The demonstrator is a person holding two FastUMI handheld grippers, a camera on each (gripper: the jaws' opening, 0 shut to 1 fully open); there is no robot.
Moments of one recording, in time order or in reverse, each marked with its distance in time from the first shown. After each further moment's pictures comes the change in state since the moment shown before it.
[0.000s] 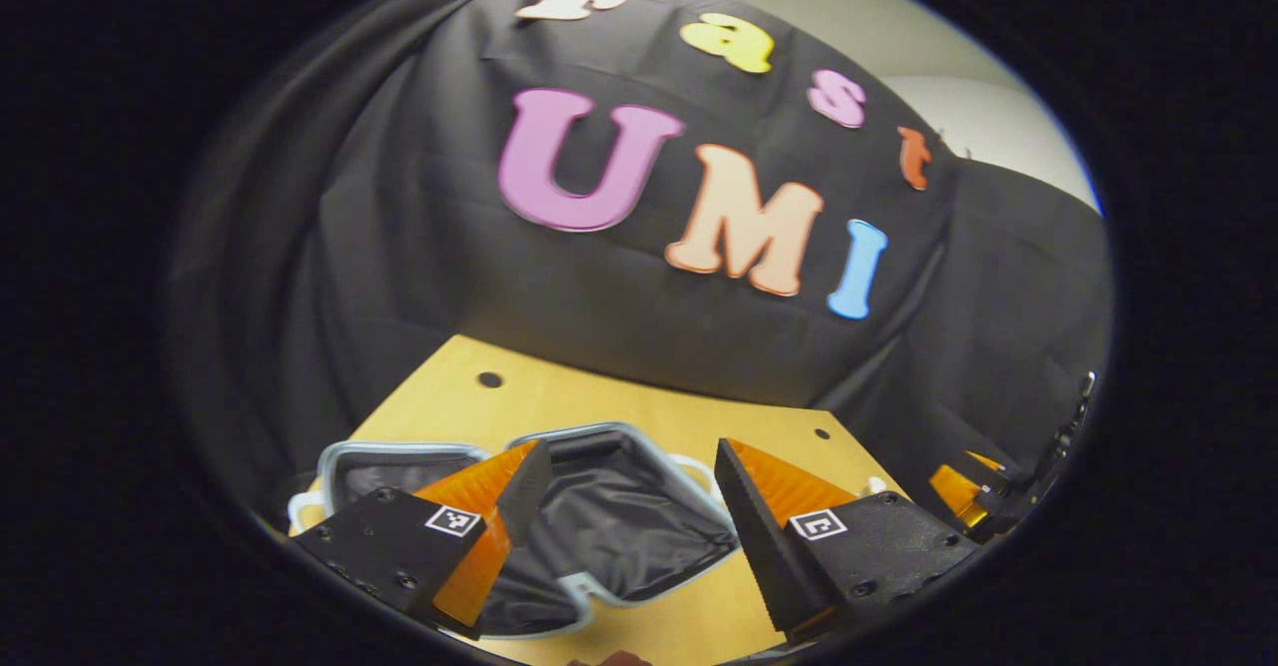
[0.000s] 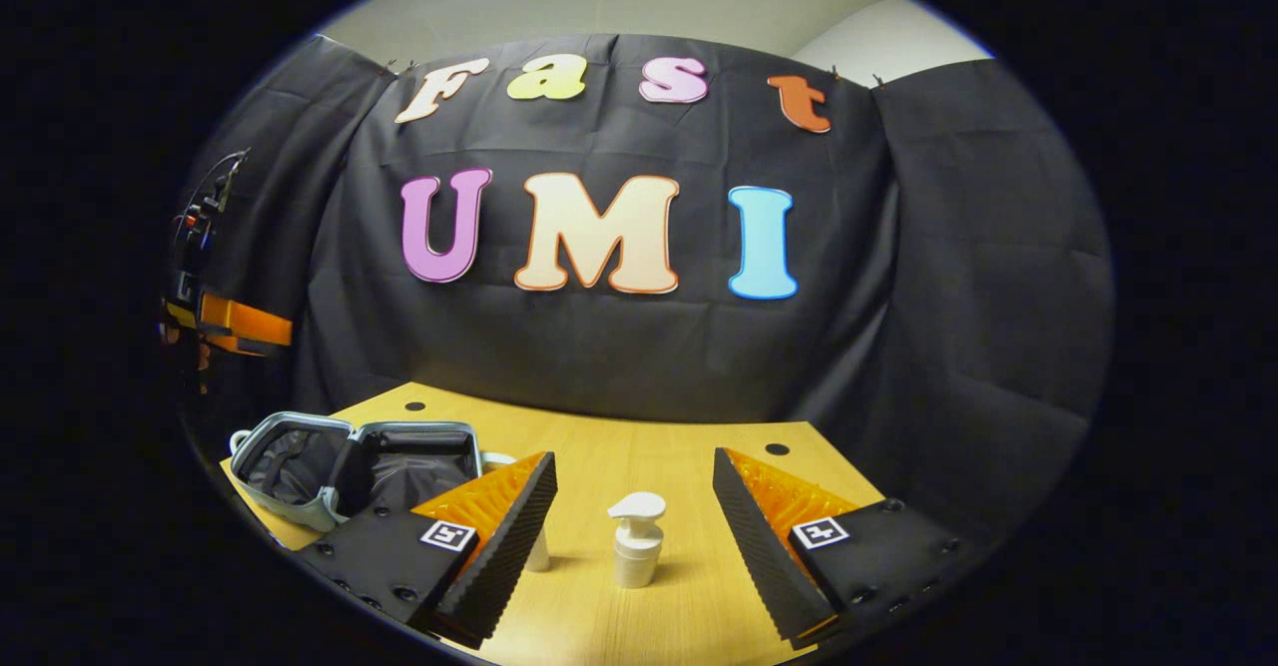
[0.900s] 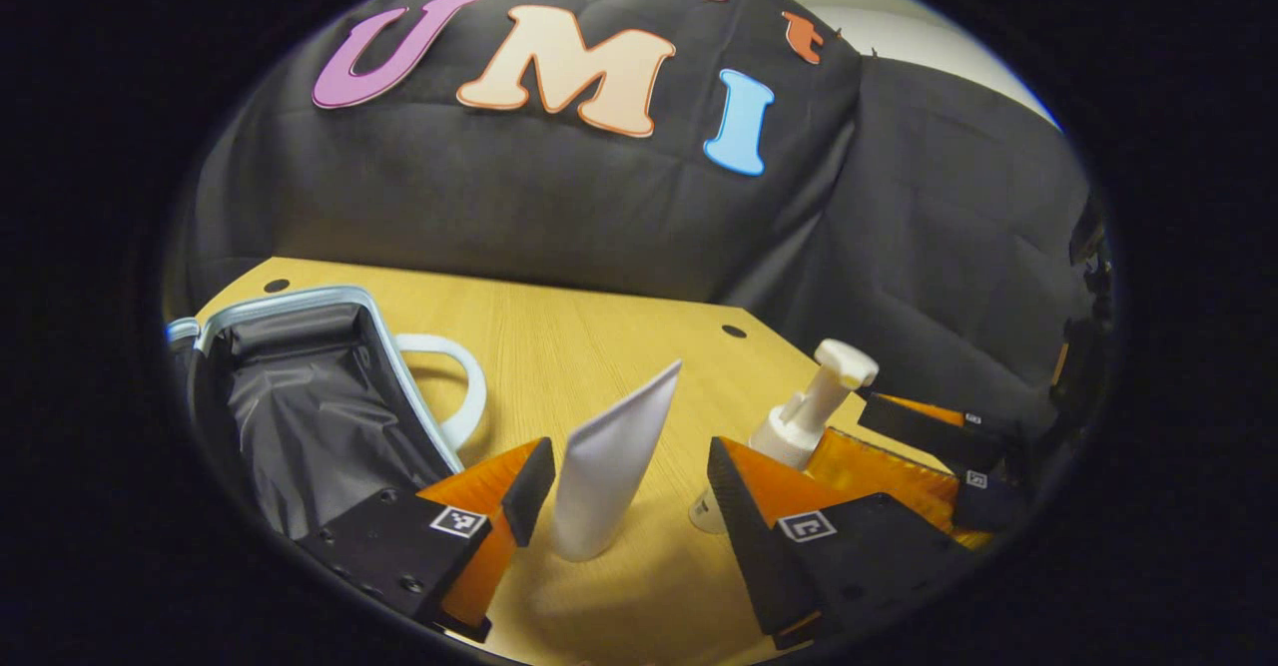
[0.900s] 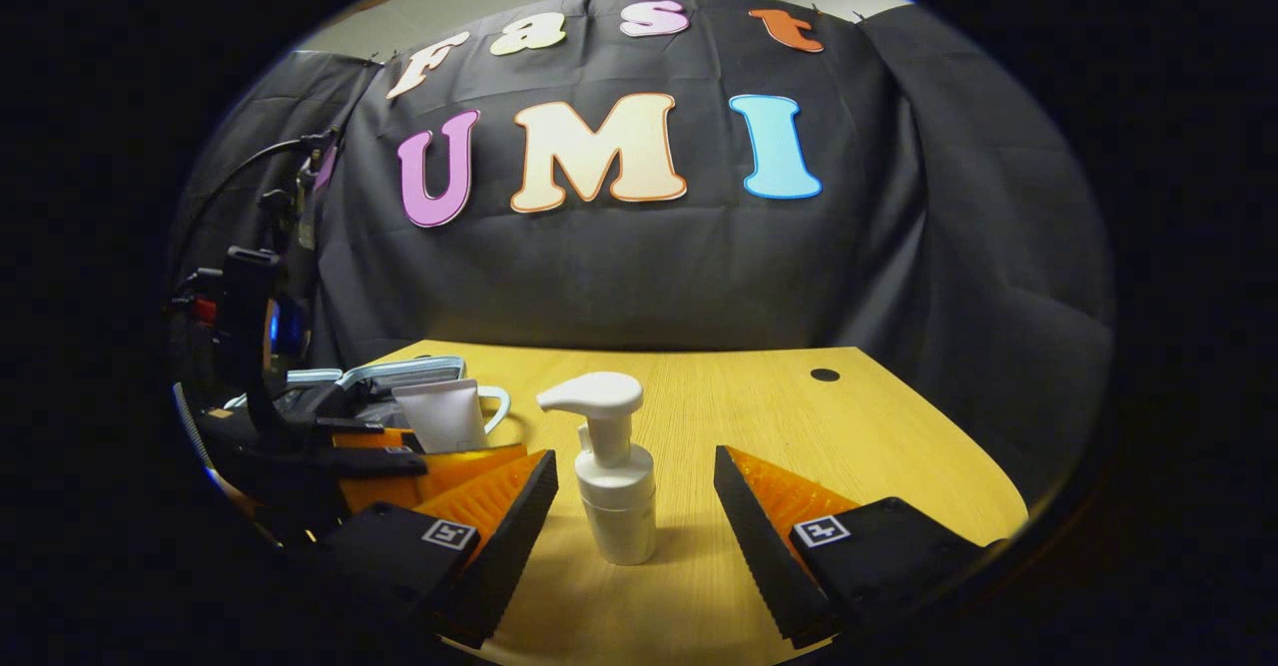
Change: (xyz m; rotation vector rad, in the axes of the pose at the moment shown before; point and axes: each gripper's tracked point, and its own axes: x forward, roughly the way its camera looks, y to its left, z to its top) left arm 0.140 -0.179 -0.226 0.061 0.212 -0.184; right arm 0.066 -0.028 -0.135 0.080 0.118 0.092
